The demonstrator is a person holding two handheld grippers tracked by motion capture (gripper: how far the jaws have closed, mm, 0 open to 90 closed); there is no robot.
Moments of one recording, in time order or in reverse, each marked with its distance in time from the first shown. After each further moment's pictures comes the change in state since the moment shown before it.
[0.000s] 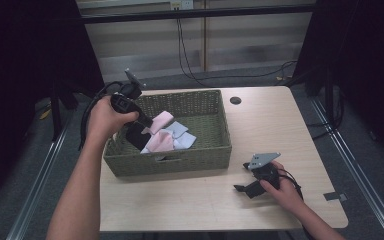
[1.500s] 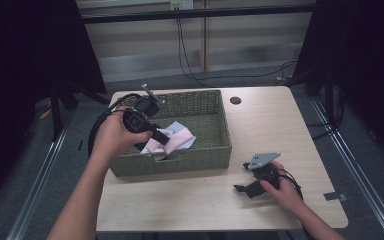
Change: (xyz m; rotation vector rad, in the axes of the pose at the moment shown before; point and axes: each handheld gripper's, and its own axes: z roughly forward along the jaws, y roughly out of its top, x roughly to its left) left arm -0.075 -0.021 0.001 0.014 -0.064 0.216; right arm 0.000 0.000 0.000 -0.001 -0.001 -0.002
